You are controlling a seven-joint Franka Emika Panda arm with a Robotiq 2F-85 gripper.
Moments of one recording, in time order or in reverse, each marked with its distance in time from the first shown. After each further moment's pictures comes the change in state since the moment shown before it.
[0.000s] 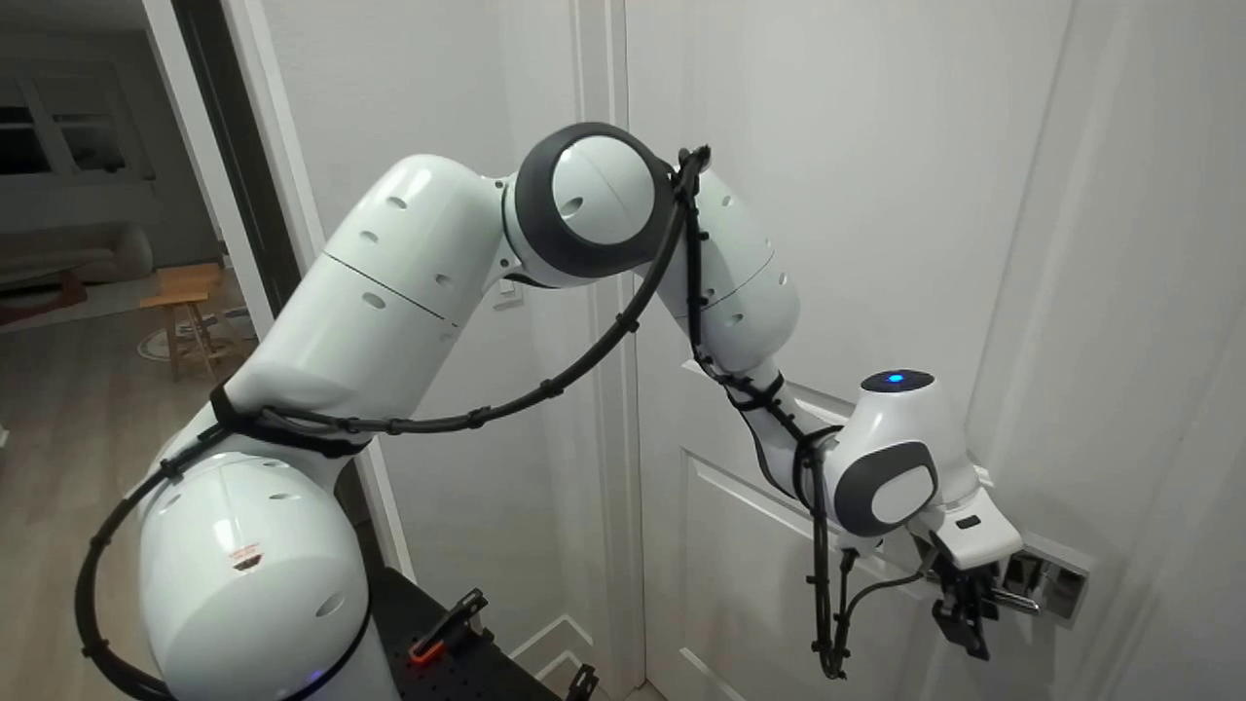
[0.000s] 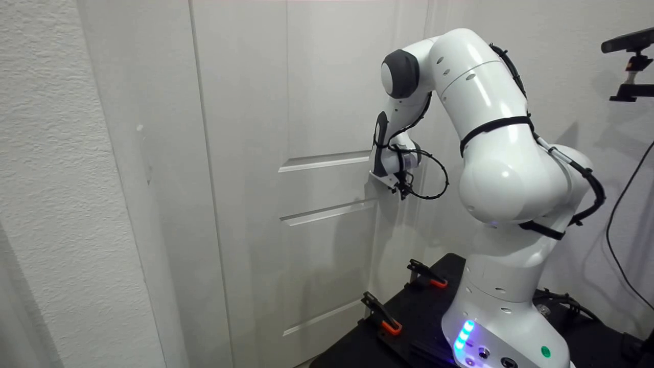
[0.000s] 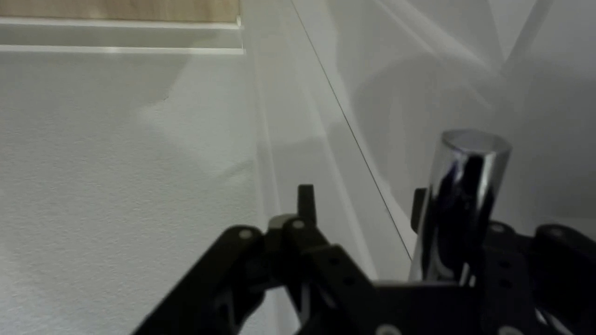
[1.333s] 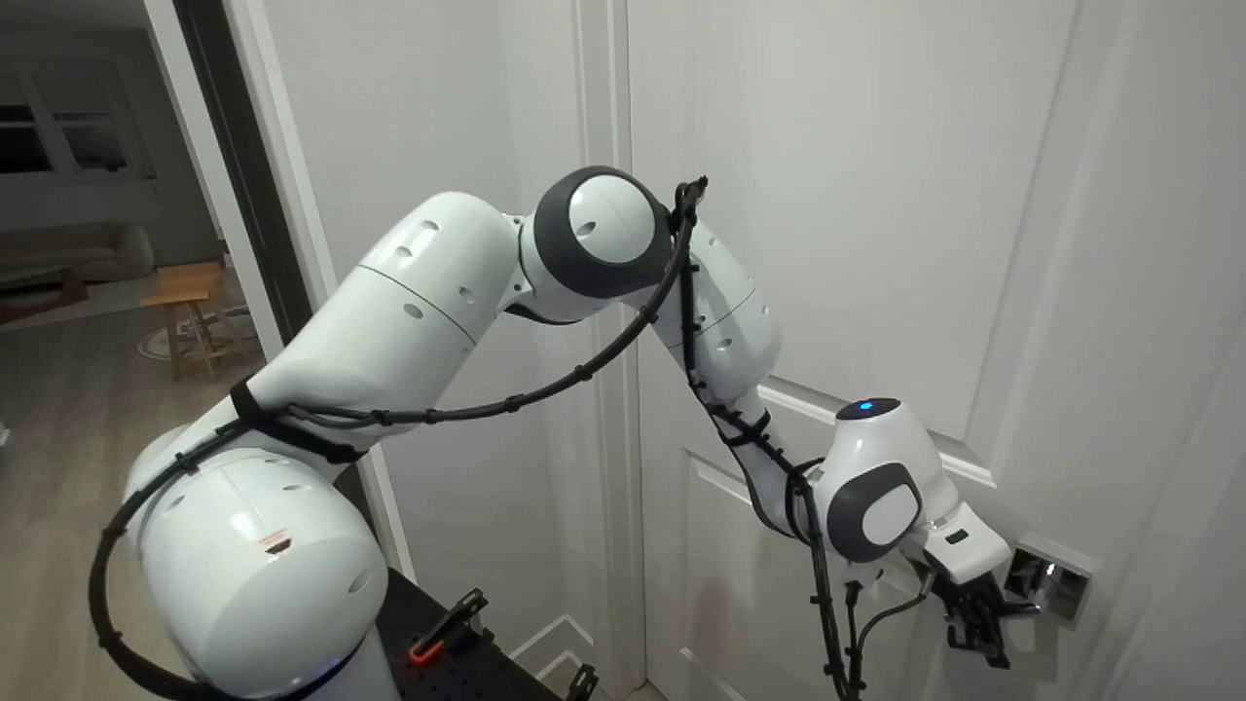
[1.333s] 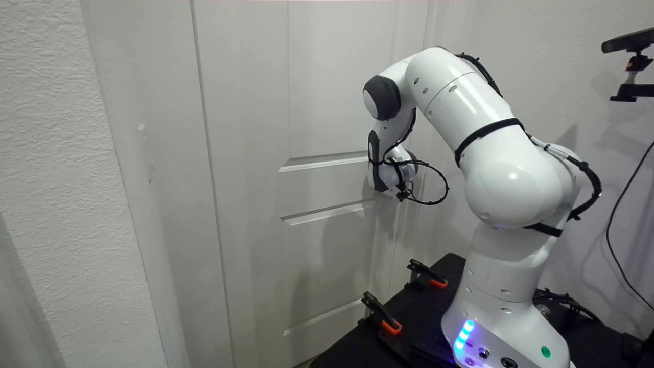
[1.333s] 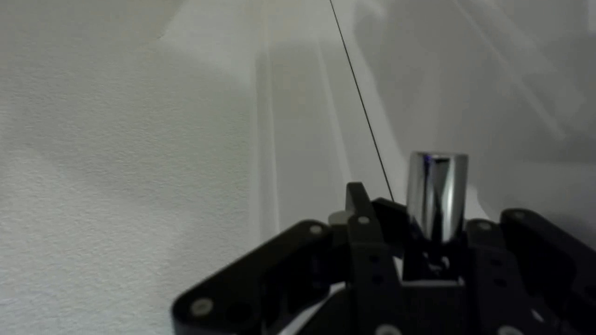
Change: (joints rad) arm 0.142 0.166 -0.149 0.030 0.010 0.093 0.000
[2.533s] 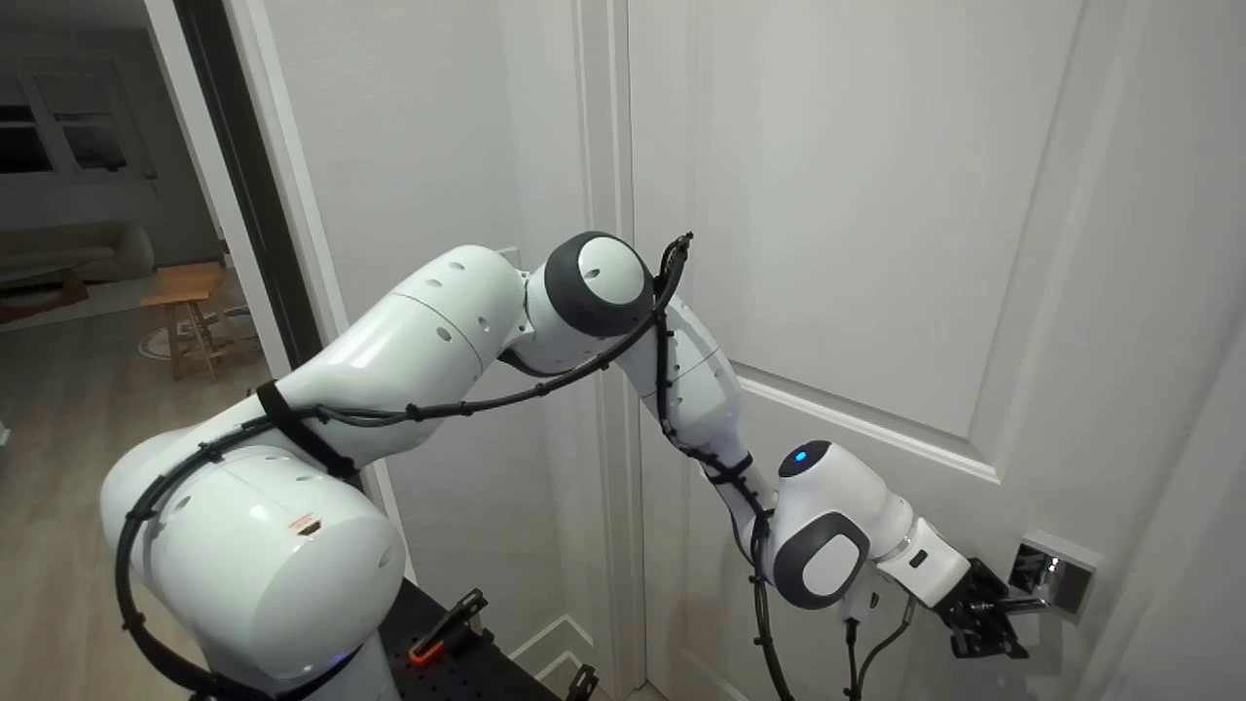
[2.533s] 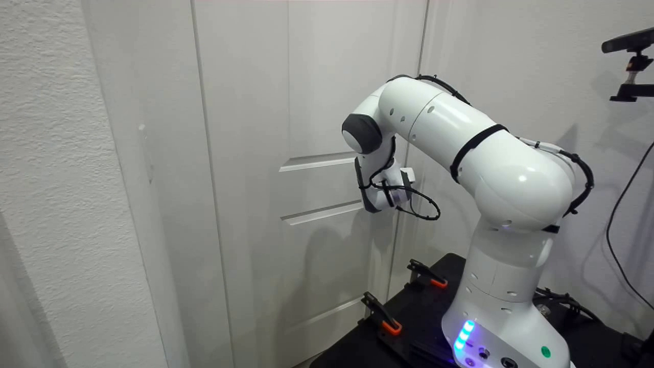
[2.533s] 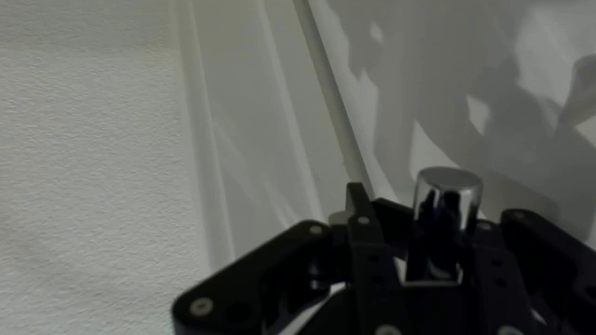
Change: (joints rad) arm 0.158 0.243 -0.085 0.003 0.453 0.372 -0.197
